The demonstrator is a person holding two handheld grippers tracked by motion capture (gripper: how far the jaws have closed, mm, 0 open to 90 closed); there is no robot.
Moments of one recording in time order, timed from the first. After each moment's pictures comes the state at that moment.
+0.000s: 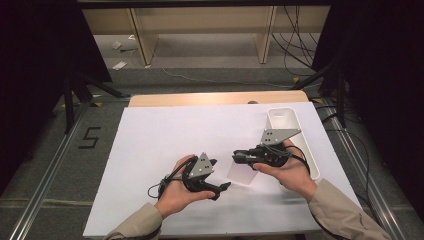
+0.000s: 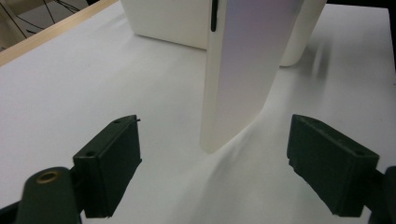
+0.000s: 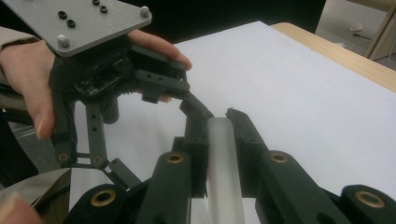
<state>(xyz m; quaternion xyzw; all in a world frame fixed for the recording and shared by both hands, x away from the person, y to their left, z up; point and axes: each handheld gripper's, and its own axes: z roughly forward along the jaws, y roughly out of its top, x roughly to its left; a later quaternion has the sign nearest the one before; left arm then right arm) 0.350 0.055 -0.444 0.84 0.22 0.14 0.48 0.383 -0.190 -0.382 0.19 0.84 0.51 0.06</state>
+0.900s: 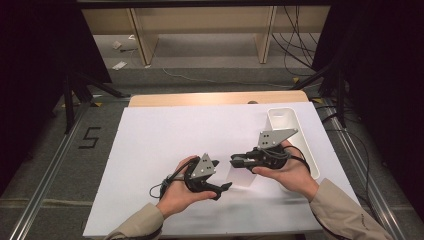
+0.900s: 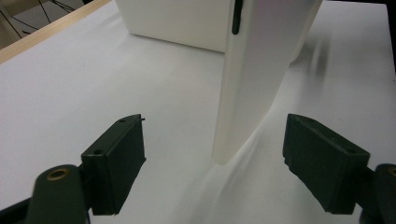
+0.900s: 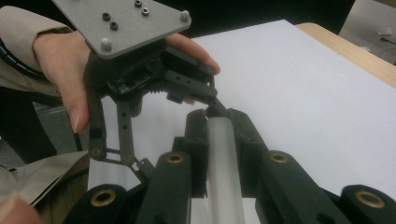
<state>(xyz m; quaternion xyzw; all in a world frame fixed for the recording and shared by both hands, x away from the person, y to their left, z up) 0.350 0.052 -0.446 0.84 0.21 0.14 0.47 0.379 -0.184 -0.376 0.14 0.85 0.50 0.04</state>
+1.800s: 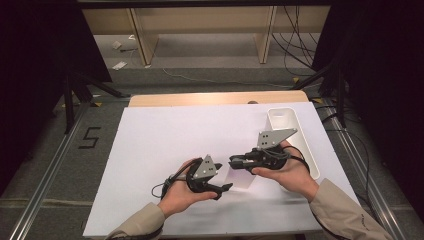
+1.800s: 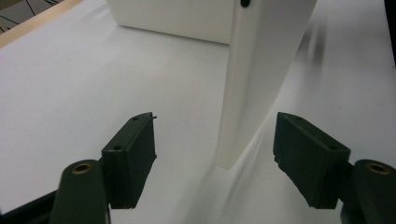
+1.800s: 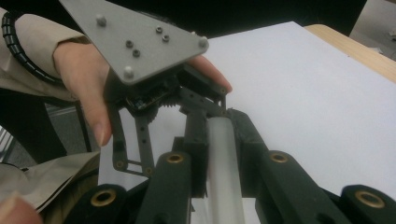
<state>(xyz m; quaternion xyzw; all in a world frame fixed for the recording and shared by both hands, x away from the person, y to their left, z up) 0.354 0.048 -0.456 0.85 0.19 0.12 0.47 0.377 -0.182 -0.374 0.13 0.85 0.51 0.03</state>
